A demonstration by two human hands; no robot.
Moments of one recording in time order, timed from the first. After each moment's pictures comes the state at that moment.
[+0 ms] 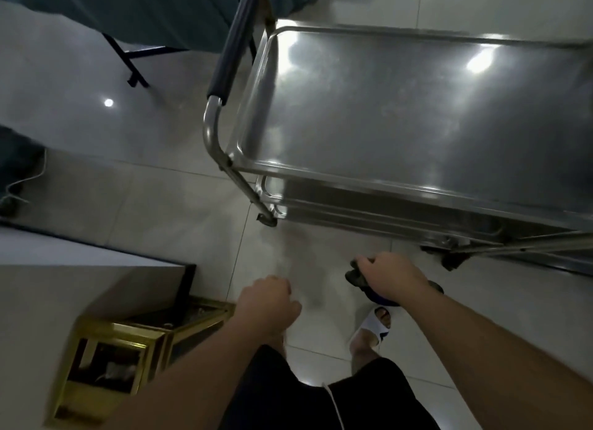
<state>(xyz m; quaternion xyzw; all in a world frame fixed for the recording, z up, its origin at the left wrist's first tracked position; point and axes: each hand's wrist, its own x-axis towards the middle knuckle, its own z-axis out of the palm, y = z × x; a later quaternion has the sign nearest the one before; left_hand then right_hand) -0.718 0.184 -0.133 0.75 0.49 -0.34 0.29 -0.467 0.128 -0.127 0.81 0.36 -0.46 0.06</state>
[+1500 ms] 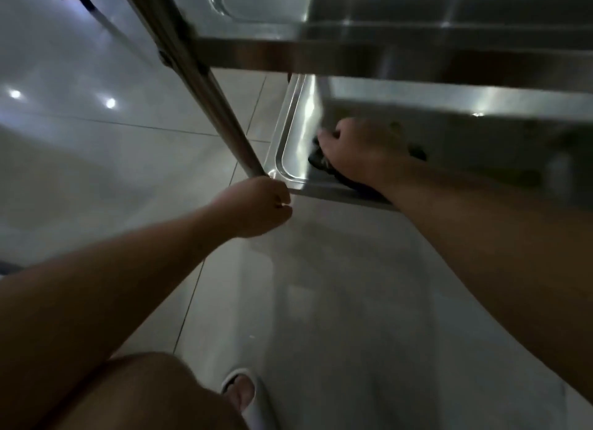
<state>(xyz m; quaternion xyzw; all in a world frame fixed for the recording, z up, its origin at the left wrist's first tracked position) -0.765 0.439 -0.727 0.85 0.46 -0.15 0.20 -0.542 0.420 -0.721 0.80 0.56 -0.20 -0.12</state>
